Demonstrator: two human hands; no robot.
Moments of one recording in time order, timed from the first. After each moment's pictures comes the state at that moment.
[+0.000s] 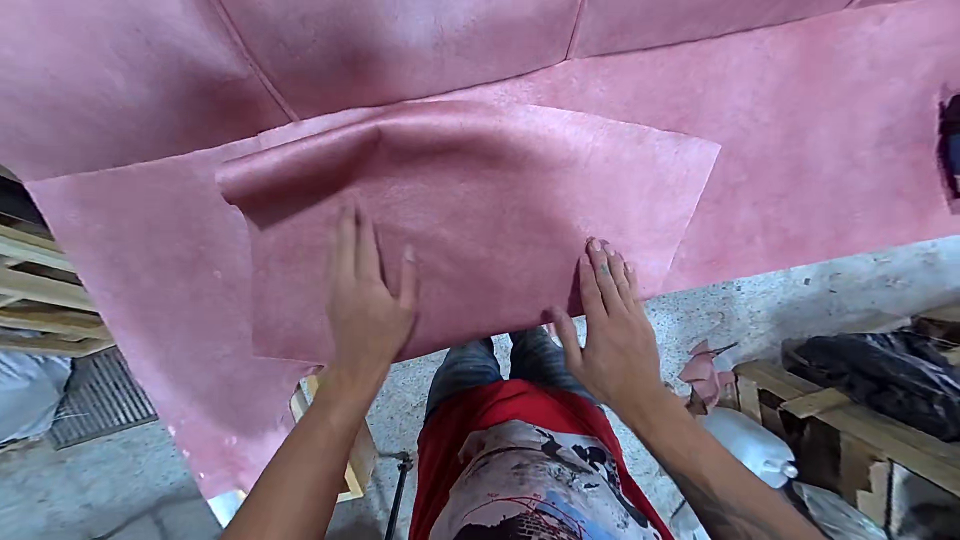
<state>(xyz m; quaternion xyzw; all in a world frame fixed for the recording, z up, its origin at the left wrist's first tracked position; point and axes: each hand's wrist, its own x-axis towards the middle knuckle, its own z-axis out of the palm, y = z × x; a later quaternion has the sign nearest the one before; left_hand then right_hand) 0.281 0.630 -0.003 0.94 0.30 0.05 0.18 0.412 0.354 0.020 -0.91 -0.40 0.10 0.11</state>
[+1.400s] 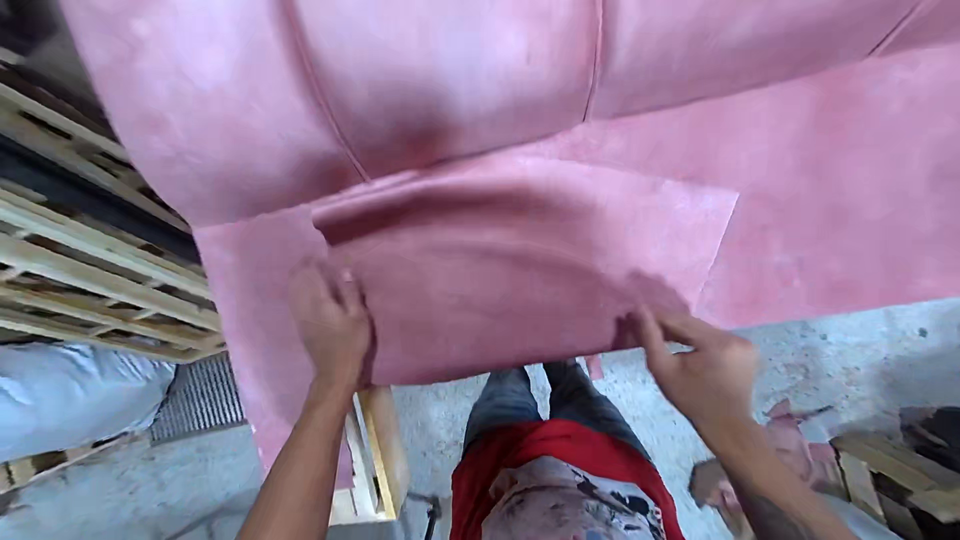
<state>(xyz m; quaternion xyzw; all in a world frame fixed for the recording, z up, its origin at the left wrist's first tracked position) 0.234 0.708 0.005 0.87 0.47 0.07 0.15 0.464 0.323 0.035 -0.93 -0.28 0.02 0.25</state>
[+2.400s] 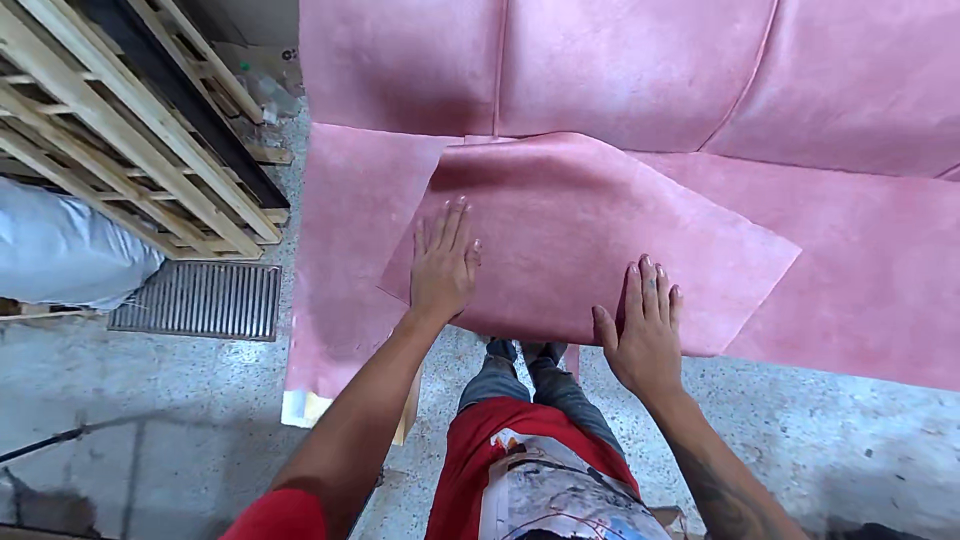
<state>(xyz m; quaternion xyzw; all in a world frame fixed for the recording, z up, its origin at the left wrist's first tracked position) 0.215 0.674 -0.027 0.93 0.34 0.02 0.11 0.408 0.394 -0.009 -0.89 -0.45 0.05 0.11</state>
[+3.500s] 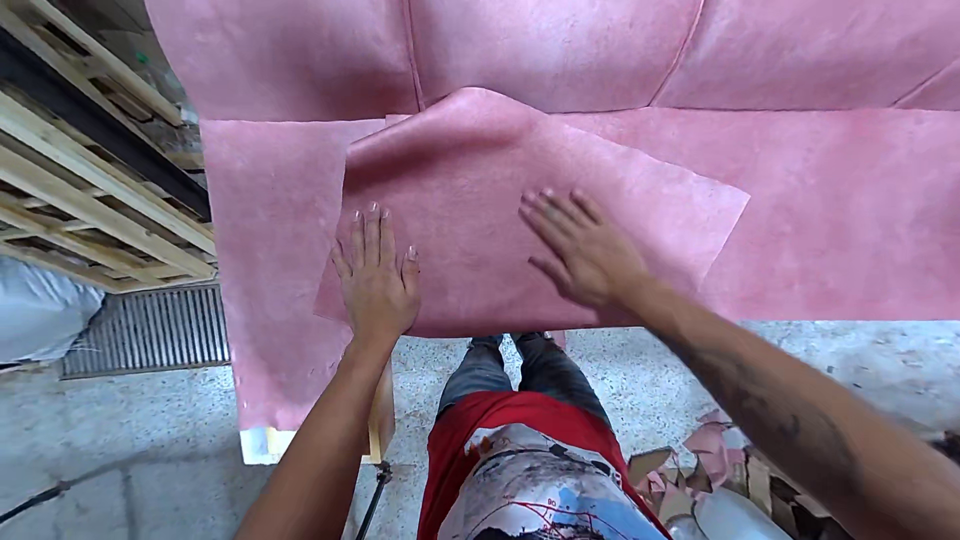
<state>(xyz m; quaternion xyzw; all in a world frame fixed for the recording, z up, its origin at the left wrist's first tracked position) 0.197 0.667 -0.034 0.91 0.39 0.02 0.11 0.485 0.469 -0.010 -0.71 -0.69 0.13 0.08</state>
